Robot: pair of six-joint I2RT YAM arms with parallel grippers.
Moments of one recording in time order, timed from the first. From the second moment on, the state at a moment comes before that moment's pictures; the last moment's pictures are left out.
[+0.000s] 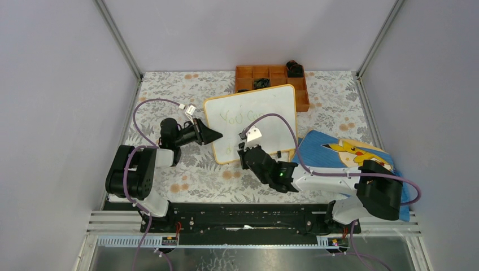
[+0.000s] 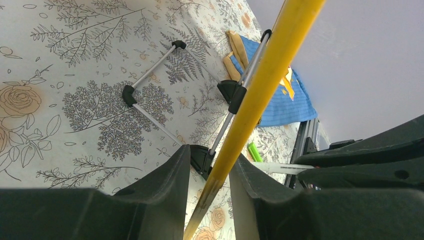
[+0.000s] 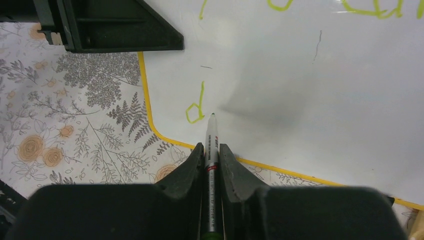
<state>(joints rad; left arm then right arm) -0.08 1.59 0.49 0.93 0.93 -0.67 1.16 1.45 0.78 0.21 0.59 0.37</state>
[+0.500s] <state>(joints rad) -0.08 1.59 0.49 0.93 0.93 -0.66 1.15 1.41 0.77 0.24 0.57 0.36</state>
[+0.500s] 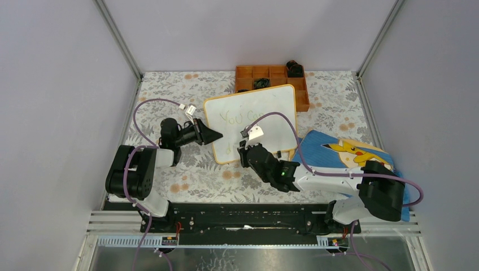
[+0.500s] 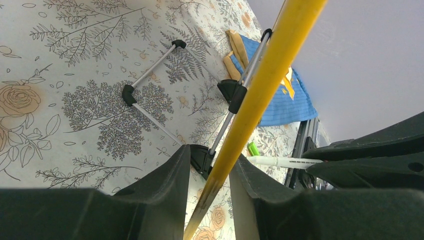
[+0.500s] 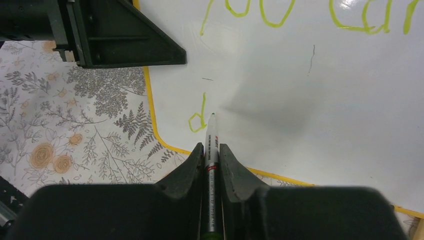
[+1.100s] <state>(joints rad) -0.08 1.59 0.49 0.92 0.93 -0.65 1.15 1.47 0.77 0.25 0.56 0.37</state>
